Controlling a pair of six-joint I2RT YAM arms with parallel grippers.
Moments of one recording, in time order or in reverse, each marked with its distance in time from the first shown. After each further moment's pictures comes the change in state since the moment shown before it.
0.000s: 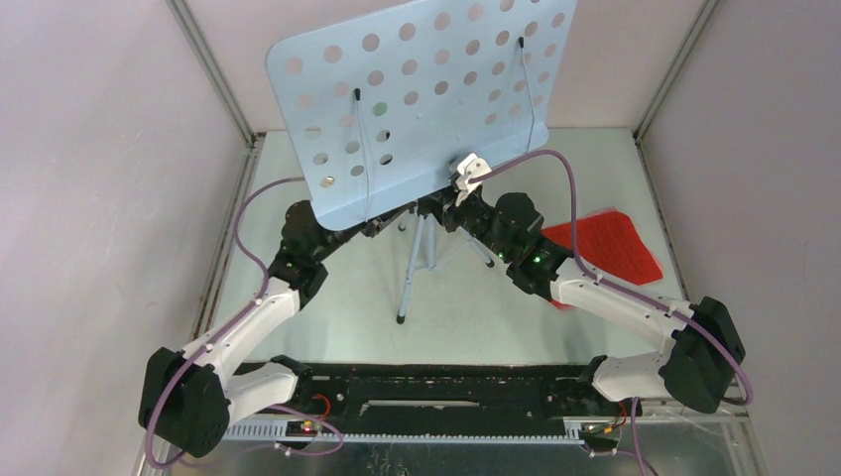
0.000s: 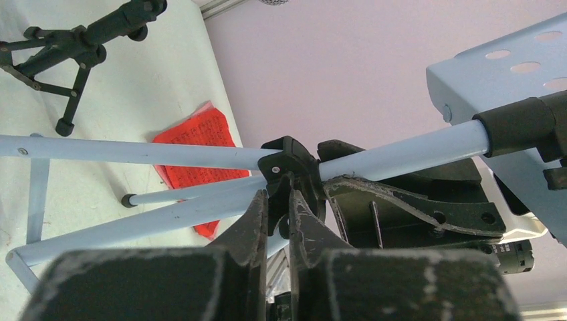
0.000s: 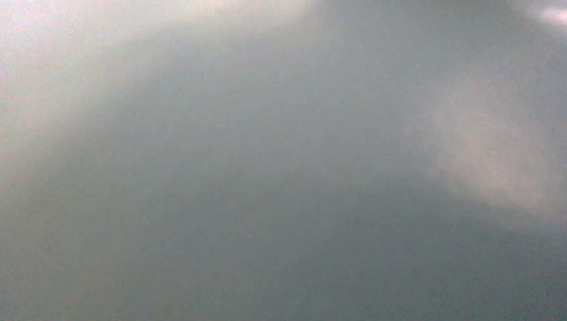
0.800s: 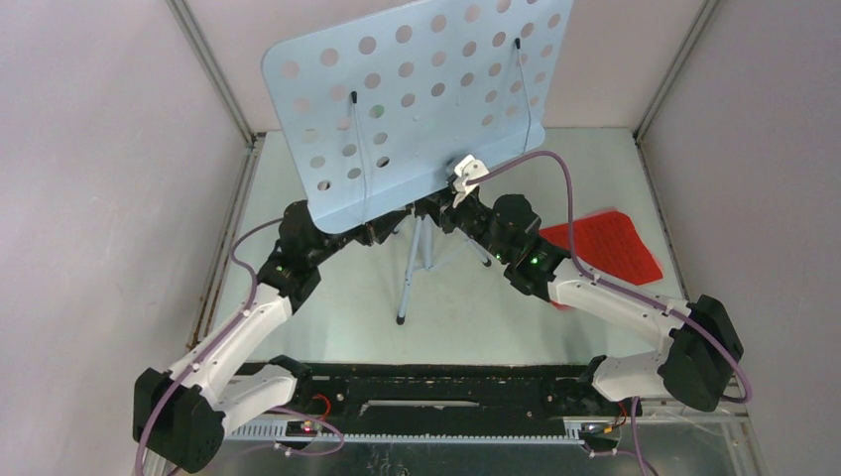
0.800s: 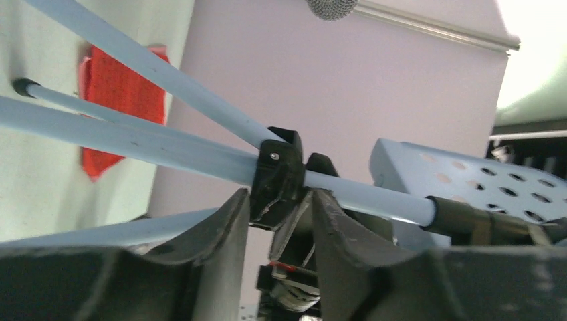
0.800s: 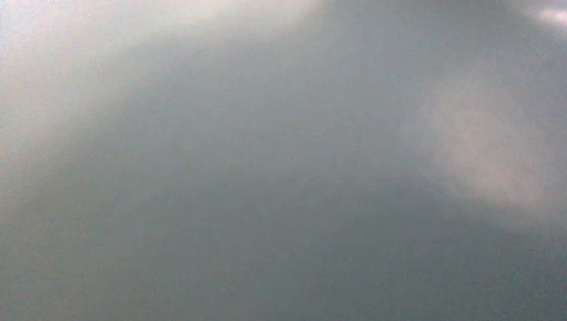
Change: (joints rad) left arm -0.006 -0.077 0.040 -0.291 -0.058 -0.542; right arm 0.015 0.007 0.000 0.015 0.004 0.002
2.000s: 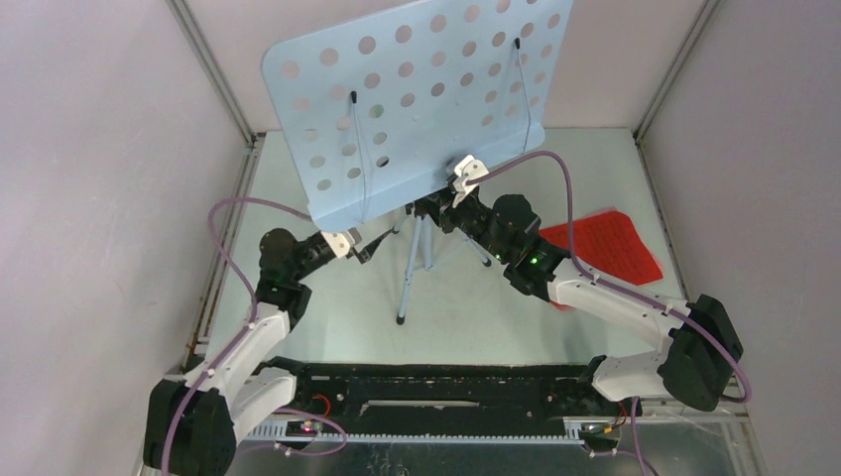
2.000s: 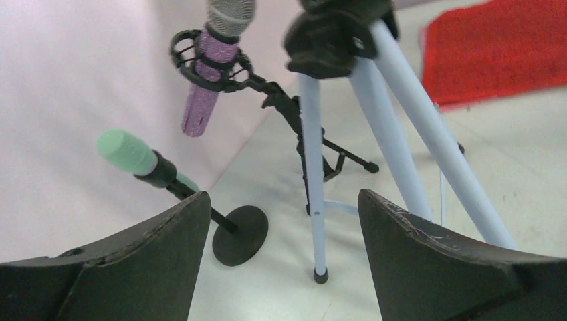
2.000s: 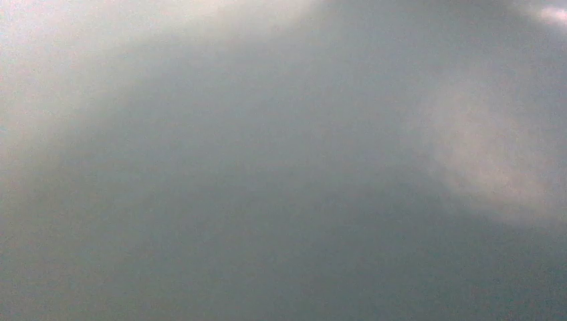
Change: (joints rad) left arm 0.175 -0.074 -0.261 0.494 0.355 2.108; right arm 0.000 0.004 0.000 0.009 0.003 -0.002
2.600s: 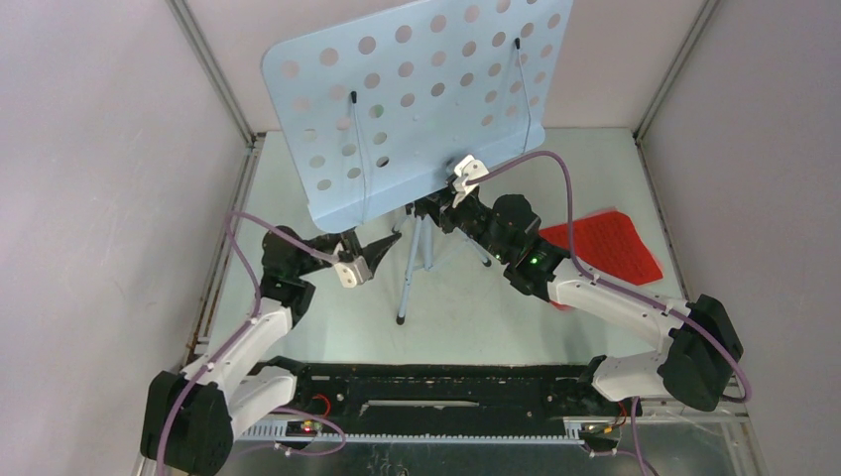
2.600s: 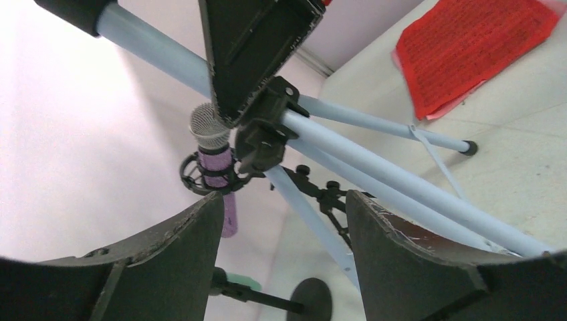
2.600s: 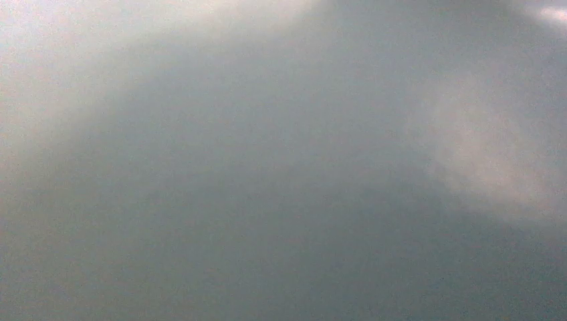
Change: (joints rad) left arm -0.043 0.047 0.025 0.058 0.290 0.380; right arm 0.000 0.000 0.000 -0.001 0.000 -0.001
